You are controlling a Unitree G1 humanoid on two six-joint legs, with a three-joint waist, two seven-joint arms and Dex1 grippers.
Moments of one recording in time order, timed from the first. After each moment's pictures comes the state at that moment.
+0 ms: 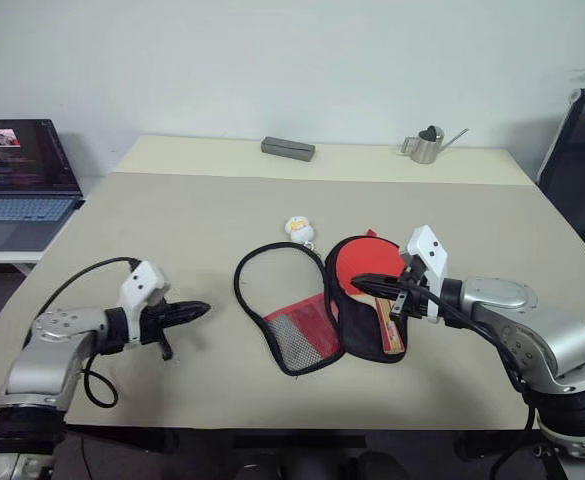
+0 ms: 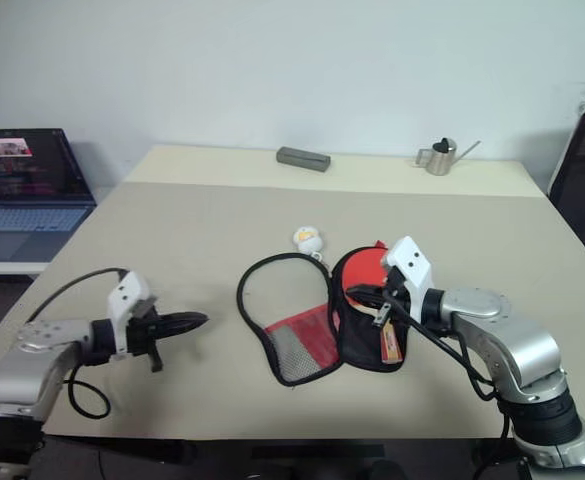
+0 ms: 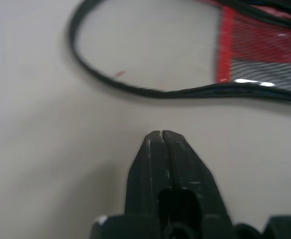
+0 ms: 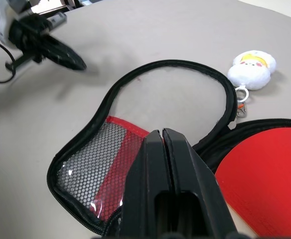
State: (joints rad) left arm -0.20 0.81 0.08 0.14 -0.33 0.31 -1.11; right arm -0.41 -0.56 0.06 -0.46 0.52 0.91 0.72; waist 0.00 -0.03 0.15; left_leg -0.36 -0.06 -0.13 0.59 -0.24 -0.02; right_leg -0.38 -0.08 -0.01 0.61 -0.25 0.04
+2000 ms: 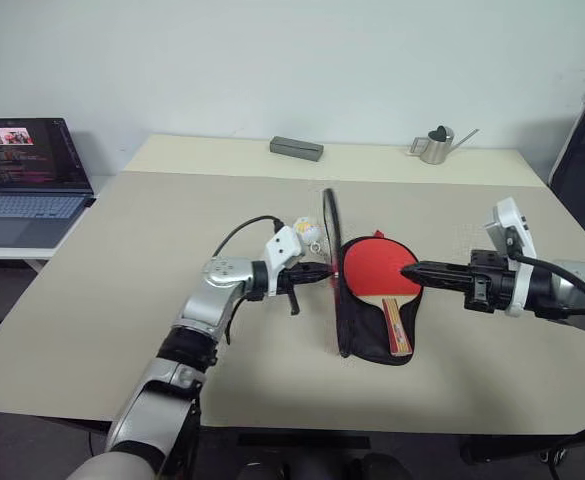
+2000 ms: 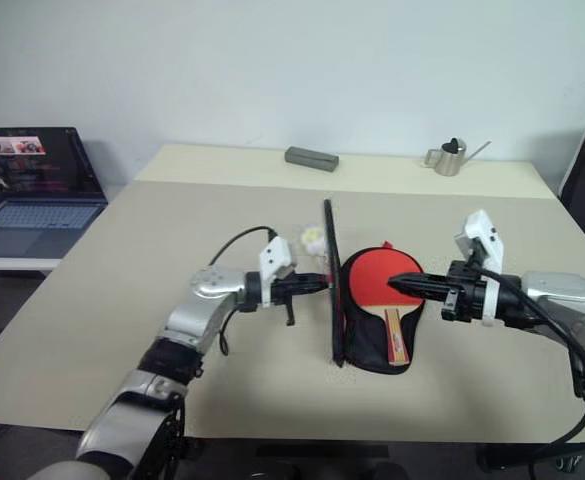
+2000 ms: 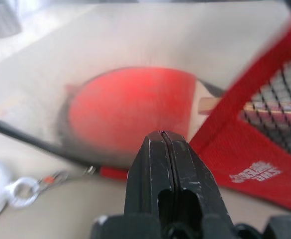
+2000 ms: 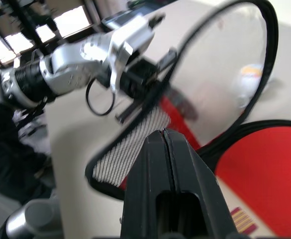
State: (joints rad) left arm -0.71 0.29 -0.20 0.51 -0.11 0.04 -1.07; right arm -0.38 -0.84 -0.26 -0.46 0.96 1.06 0.79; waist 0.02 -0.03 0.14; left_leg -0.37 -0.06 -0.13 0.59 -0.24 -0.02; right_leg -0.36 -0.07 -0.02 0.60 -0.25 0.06
